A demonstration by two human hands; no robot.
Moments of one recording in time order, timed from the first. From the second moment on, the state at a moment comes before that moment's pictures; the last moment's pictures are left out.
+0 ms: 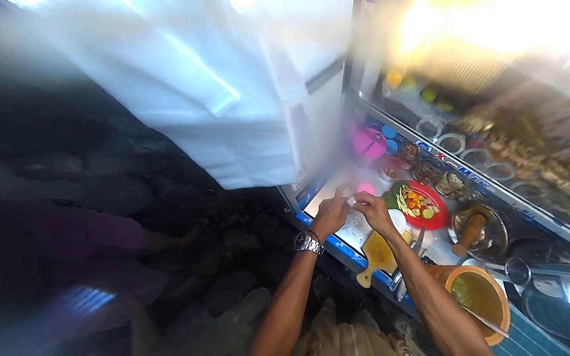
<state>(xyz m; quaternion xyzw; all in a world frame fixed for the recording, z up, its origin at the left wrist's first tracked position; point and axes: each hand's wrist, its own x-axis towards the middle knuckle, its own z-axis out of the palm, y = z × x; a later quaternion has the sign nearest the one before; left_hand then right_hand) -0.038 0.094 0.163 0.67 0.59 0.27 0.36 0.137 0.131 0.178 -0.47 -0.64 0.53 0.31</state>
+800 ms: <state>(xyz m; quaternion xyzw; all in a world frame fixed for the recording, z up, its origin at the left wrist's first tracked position) -0.016 0.070 0.143 0.57 0.67 0.39 0.26 0.130 0.147 0.195 -0.49 -0.73 0.47 0.07</state>
